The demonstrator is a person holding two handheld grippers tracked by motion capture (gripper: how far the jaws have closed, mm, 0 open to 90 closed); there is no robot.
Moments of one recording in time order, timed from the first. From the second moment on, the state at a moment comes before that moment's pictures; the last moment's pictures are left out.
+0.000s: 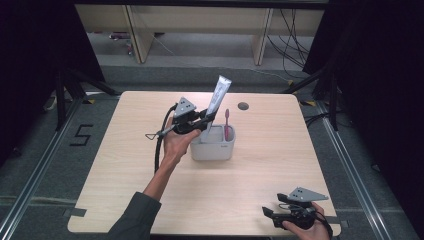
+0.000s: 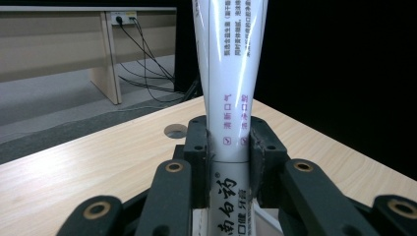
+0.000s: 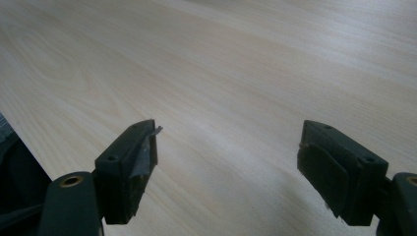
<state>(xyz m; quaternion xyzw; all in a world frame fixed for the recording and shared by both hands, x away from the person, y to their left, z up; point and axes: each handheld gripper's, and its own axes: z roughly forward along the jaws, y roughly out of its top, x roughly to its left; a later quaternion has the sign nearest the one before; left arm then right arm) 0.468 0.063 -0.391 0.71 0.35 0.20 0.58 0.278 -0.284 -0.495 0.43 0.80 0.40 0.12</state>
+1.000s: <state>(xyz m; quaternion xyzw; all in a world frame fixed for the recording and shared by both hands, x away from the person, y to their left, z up) 0.477 0.047 -0.429 0.71 0.35 0.19 0.58 0.278 -0.284 -0.496 0.43 0.80 0.40 0.11</state>
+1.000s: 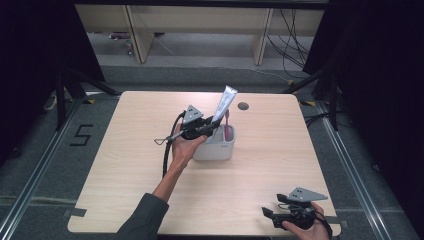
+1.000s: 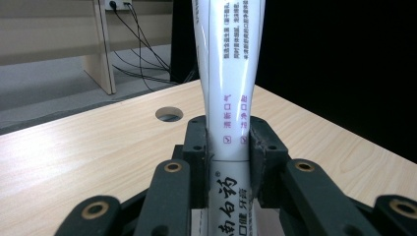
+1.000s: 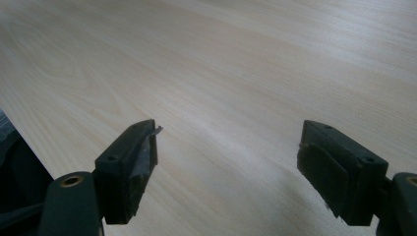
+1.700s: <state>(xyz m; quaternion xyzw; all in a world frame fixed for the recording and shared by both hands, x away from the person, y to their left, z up) 0.479 0.047 -0.441 0.73 0.36 0.19 0.56 0.277 -0.282 -0.496 0.43 0.80 0.40 0.11</state>
